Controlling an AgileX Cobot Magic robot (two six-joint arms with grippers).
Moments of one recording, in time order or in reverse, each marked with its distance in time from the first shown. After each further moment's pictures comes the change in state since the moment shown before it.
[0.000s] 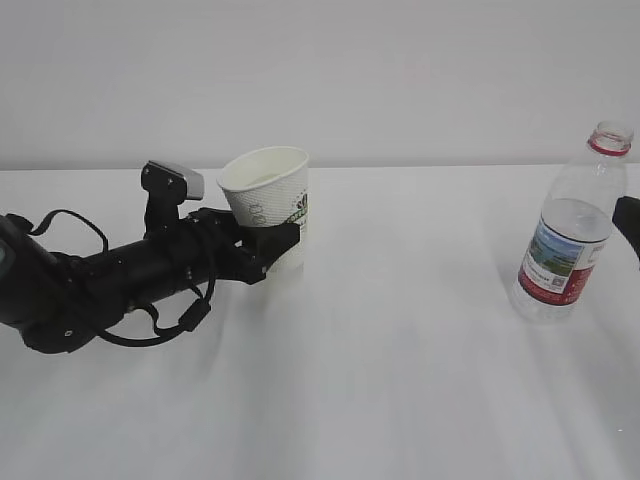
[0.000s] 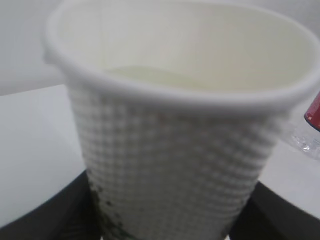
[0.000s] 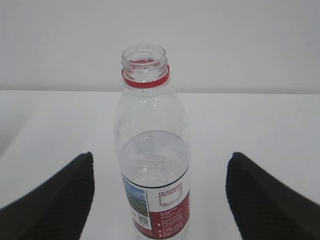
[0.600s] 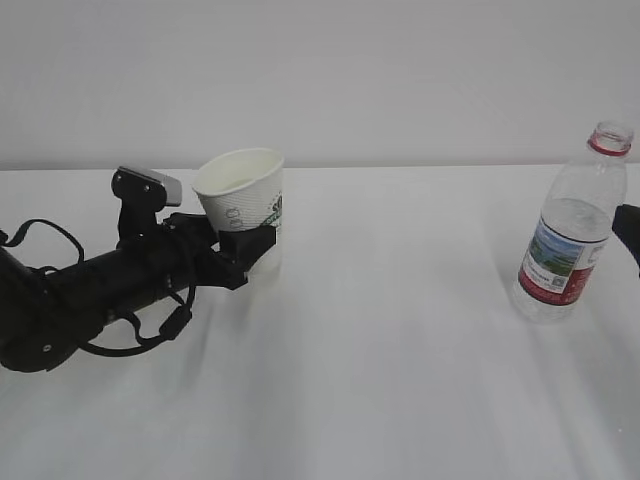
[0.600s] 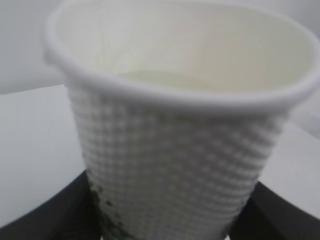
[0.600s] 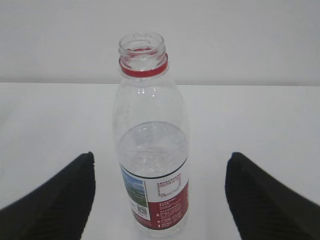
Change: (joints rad) left arm 0.012 -0.055 0.101 -0.129 -0.002 0.100; right arm 0.000 0.000 0.000 0.000 0.029 0.000
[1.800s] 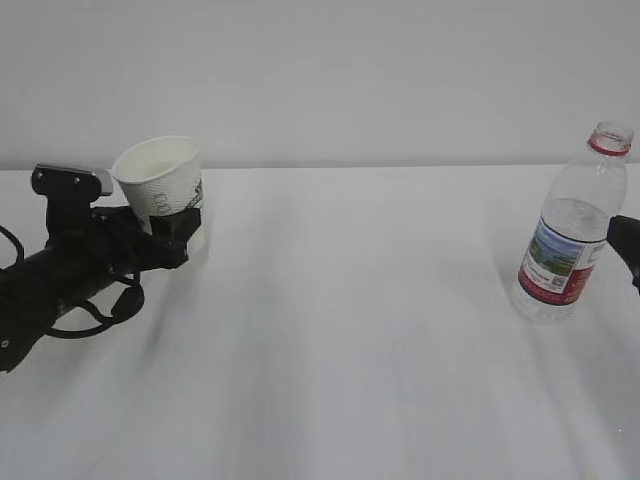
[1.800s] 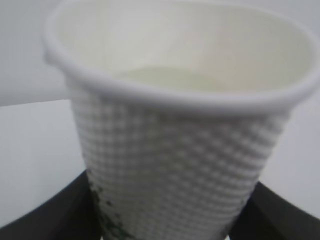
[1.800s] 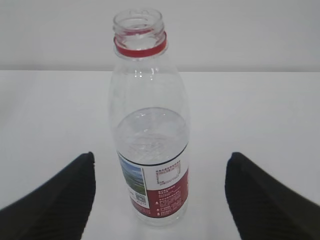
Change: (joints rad) left arm 0.107 -0.046 0.080 -0.204 0.000 0.123; right arm 0.000 0.032 0.000 0.002 0.010 0.000
